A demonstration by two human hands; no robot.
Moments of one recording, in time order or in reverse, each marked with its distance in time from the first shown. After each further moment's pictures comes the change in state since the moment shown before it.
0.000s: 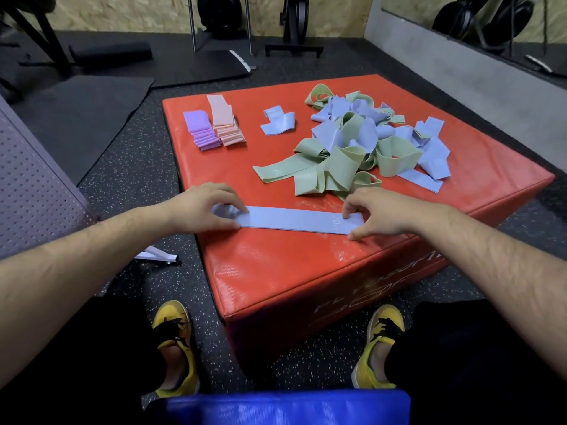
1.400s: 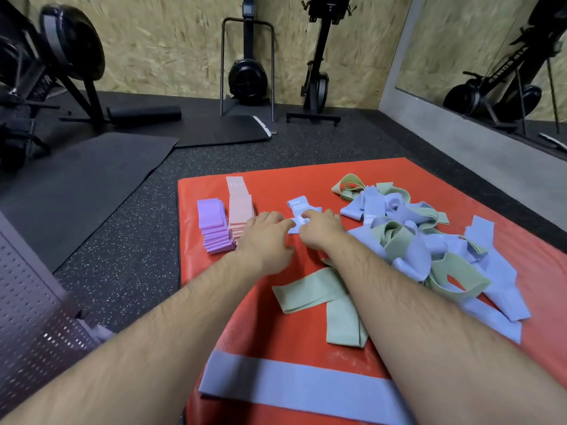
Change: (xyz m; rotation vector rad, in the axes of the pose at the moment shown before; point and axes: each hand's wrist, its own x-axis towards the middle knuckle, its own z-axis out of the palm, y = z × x) left_hand 0.200 -0.034 -0.035 0.241 0.332 -0.281; right_hand 0.299 -0.037 -0.046 0.205 0.139 0.394
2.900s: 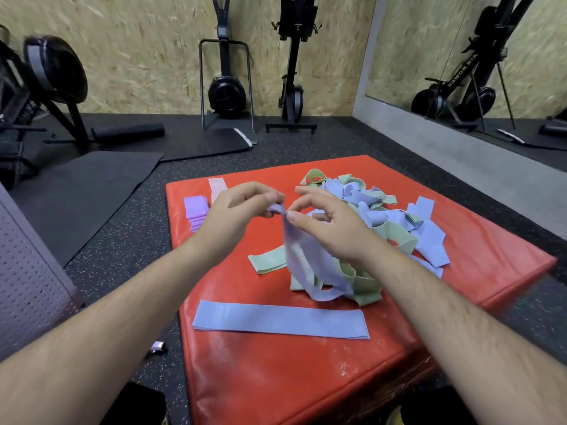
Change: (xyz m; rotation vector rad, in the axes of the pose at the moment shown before) left_hand -0.113 0.073 -0.117 -1.227 0.180 0.106; right_hand -0.224 0.042 -0.080 0.723 0.183 -0.533
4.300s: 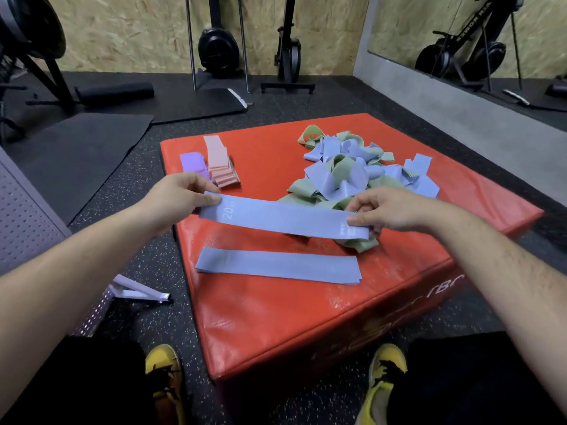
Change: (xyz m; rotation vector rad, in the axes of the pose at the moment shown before) left_hand -0.040 -0.047 -0.076 0.329 0.101 -0.475; right_hand -0.055 0.049 -0.072 -0.225 -0.360 0.414
